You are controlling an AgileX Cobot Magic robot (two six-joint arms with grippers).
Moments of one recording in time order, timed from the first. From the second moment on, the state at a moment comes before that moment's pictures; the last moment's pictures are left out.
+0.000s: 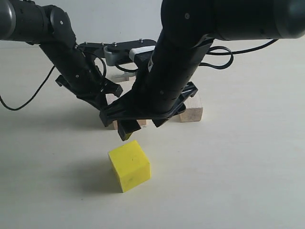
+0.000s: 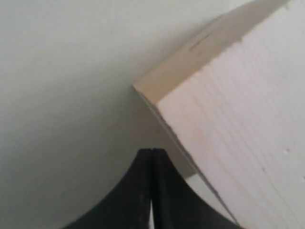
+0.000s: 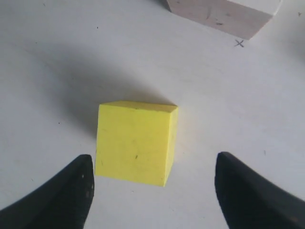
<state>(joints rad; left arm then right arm) -0.40 2.10 -1.45 -0.29 0.83 0.25 0.79 1.78 -1.28 0.21 0.87 0.13</state>
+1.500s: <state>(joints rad) -0.30 1.89 -1.45 -0.19 0.86 0.18 0.85 1.88 -1.28 0.26 0.88 0.13</state>
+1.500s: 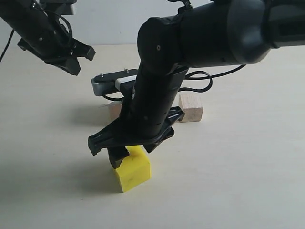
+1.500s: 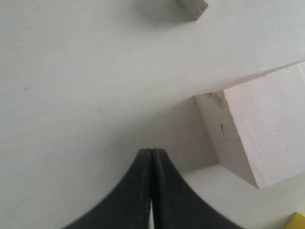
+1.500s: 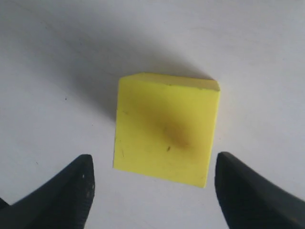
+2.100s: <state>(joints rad) -0.28 1.85 -1.35 -0.18 0.84 0.18 0.85 1.94 -1.33 0.26 0.87 0.13</state>
